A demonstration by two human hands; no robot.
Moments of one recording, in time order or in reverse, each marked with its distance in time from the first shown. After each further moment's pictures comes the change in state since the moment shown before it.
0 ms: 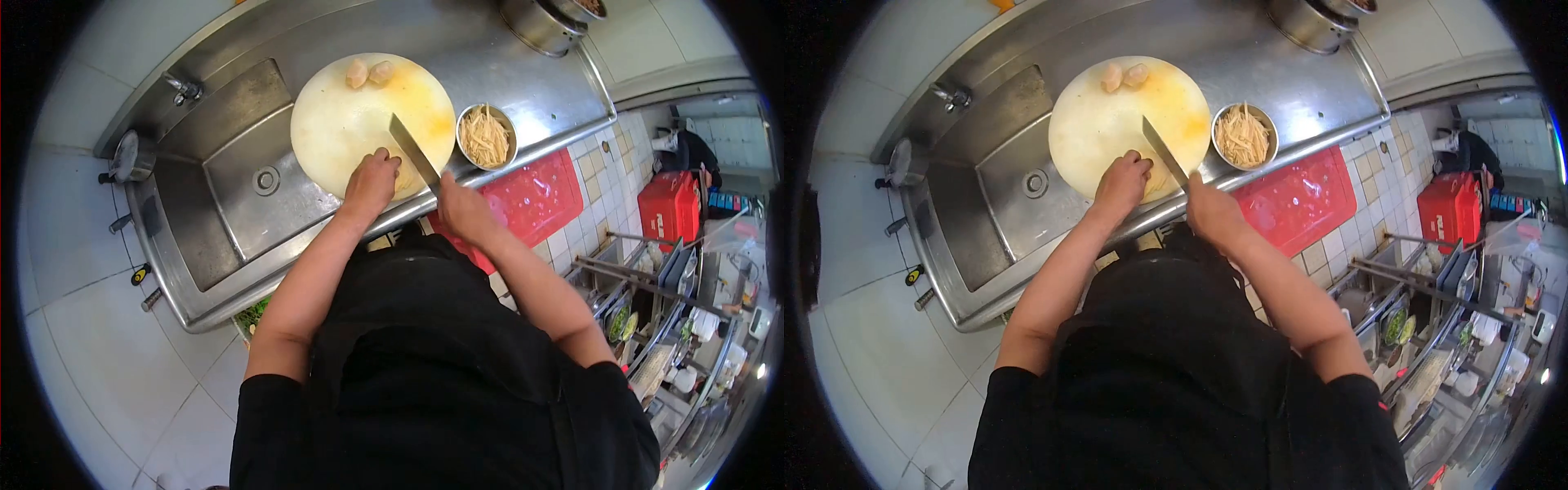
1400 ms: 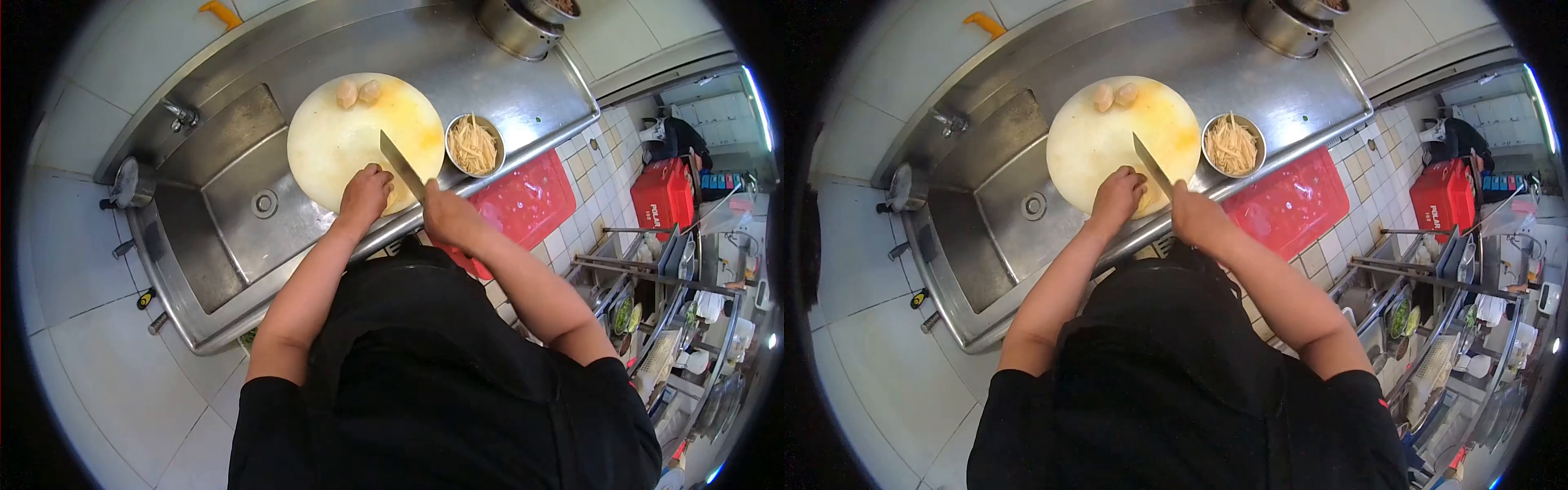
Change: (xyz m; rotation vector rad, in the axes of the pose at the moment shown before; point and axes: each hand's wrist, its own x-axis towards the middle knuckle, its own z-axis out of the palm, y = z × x) left_hand 0.001 -0.012 0.001 -0.139 0.012 0.005; right_hand 0.008 -0.030 -0.014 0.004 -0.095 0.053
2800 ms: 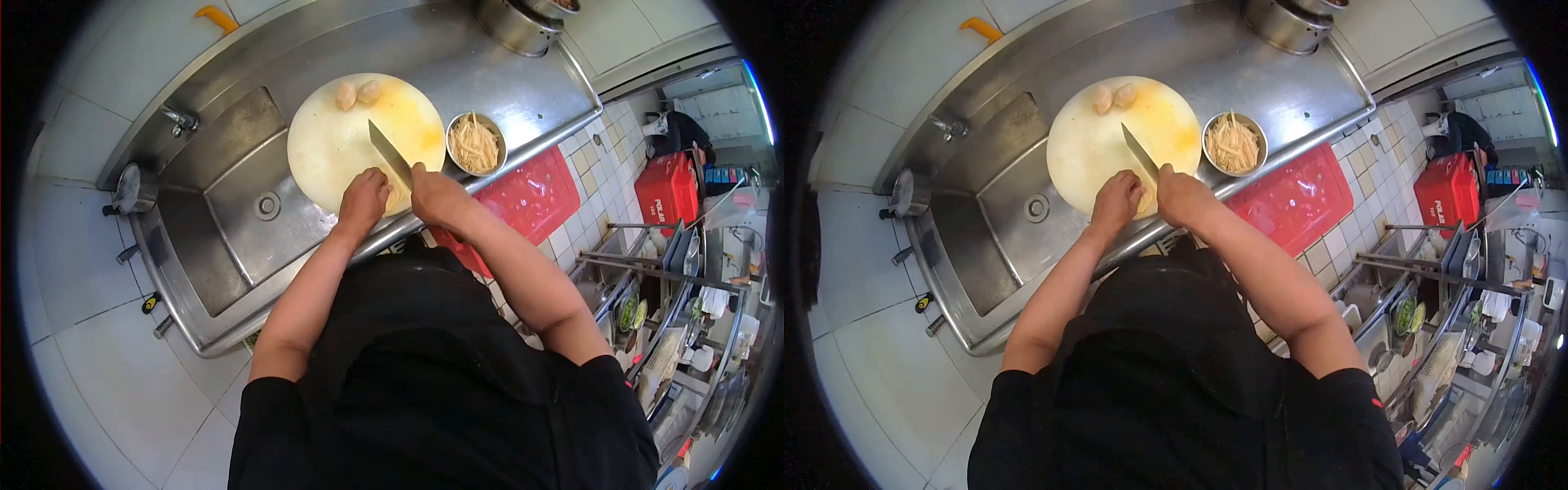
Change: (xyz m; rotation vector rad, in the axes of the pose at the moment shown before) left_hand -0.004 -0.009 0.005 -0.062 0.118 0.052; right_hand 0.023 -0.012 -0.005 0.037 0.022 0.001
